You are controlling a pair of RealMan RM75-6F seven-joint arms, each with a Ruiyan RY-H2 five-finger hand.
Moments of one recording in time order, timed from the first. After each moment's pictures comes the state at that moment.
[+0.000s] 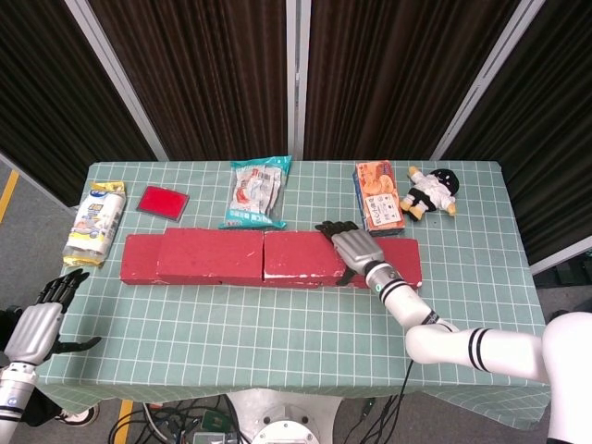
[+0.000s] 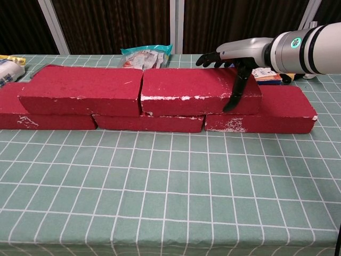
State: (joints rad) left arm -0.14 -1.11 0.02 -1.59 1.48 1.32 -0.25; right arm 1.12 -1.40 0.09 -1.56 -0.59 0.72 -0.34
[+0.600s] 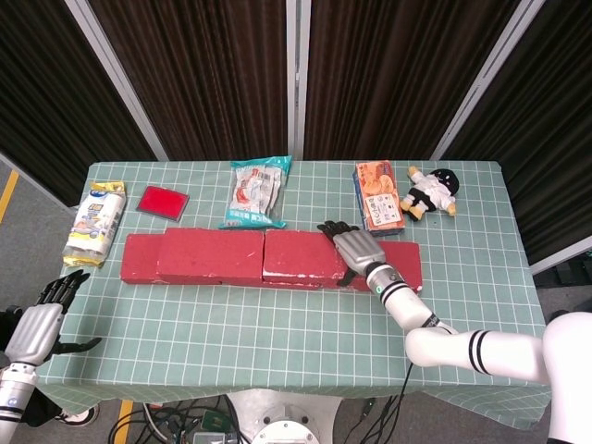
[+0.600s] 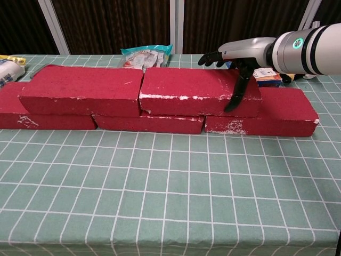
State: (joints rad) left arm -0.14 -1.11 0.02 -1.58 1.49 1.32 -0.26; right arm 1.12 -1.39 0.08 -1.58 -0.56 0.76 -0.38
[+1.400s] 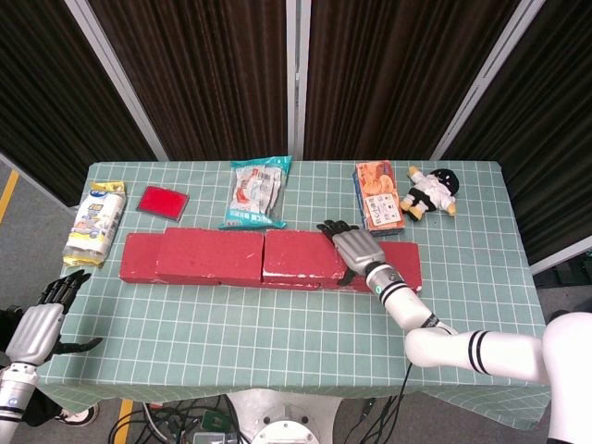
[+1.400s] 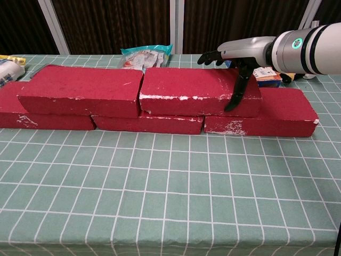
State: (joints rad) left arm -0.14 -1.11 0.02 -1.58 1.49 1.32 -0.26; right arm 1.12 -1.40 0.08 -1.58 -0.57 0.77 -0.41
